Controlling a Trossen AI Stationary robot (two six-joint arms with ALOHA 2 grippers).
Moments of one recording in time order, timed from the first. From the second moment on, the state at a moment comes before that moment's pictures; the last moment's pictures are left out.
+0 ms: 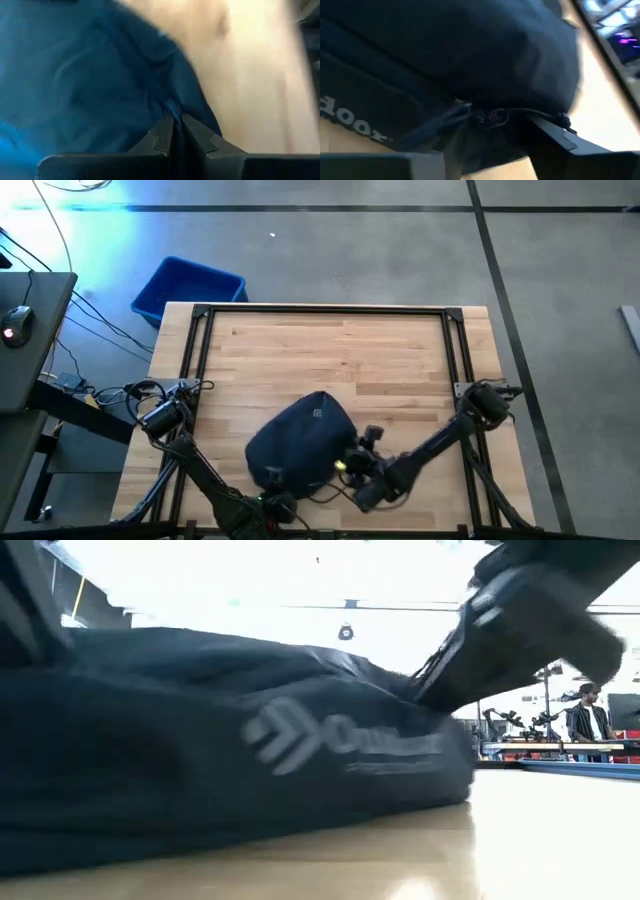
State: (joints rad) left arm -0.87 2.15 1.65 -0.93 -0.67 -0.72; right arm 0.63 2.05 1.37 -0.70 0.86 0.69
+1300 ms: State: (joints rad) left arm -1.00 2.08 1.80 -1.24 -0.82 -1.27; right arm 0.55 2.05 1.87 -1.05 0.65 0.34
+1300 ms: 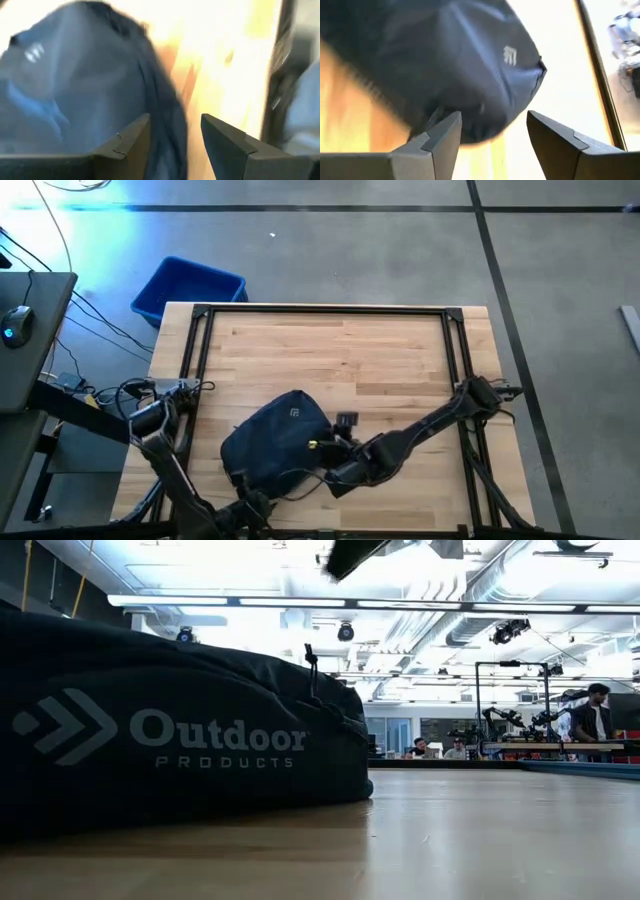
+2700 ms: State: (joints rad) left arm -0.51 0.46 0.25 0.31 -0.56 -0.30; right arm 0.16 0.11 0.14 -0.08 0.07 0.41
